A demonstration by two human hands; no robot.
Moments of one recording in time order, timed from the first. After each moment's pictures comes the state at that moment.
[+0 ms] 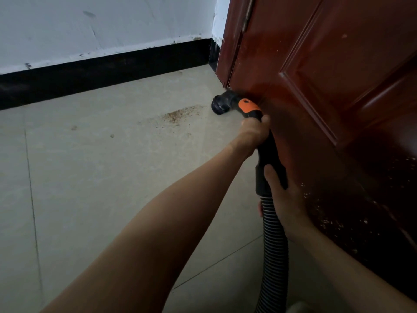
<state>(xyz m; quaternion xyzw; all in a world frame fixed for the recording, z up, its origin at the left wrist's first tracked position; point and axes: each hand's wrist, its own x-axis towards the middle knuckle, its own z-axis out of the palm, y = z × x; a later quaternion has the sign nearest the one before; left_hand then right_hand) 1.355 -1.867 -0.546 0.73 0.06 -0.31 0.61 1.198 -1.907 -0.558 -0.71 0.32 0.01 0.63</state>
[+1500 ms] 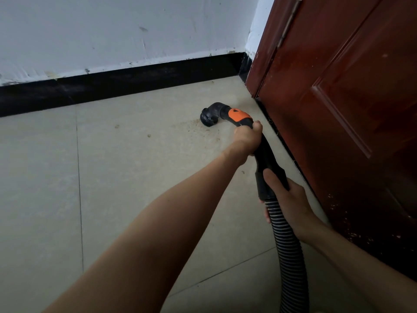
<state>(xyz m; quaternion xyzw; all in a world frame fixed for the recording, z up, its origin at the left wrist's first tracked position) 1.356 -1.786 -0.547 0.72 0.12 -0.27 0.63 1.208 -1.863 -0.539 -0.74 0.24 0.11 0.62</state>
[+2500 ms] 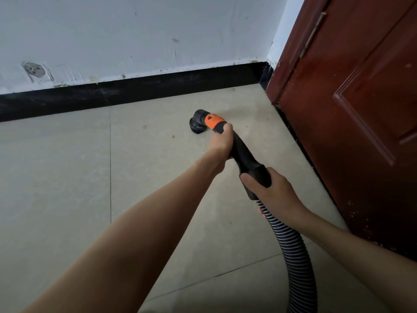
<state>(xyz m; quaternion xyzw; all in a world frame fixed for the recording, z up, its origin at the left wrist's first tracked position) 1.336 -1.694 -0.545 0.62 0.26 -0.19 0.72 1.222 -1.814 -0.537 -0.85 0.12 0.13 0.50</state>
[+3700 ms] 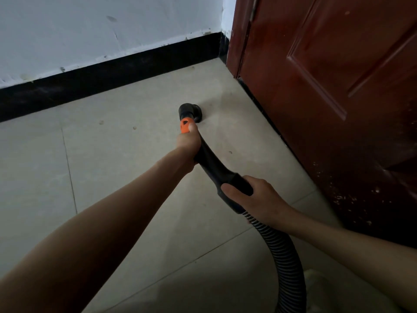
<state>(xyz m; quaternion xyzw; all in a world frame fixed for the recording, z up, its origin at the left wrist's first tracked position) 1.312 -1.715 -0.566 0.64 0.31 -0.24 0.66 1.169 -1.851 -0.562 -0.83 0.08 0.17 0.53</state>
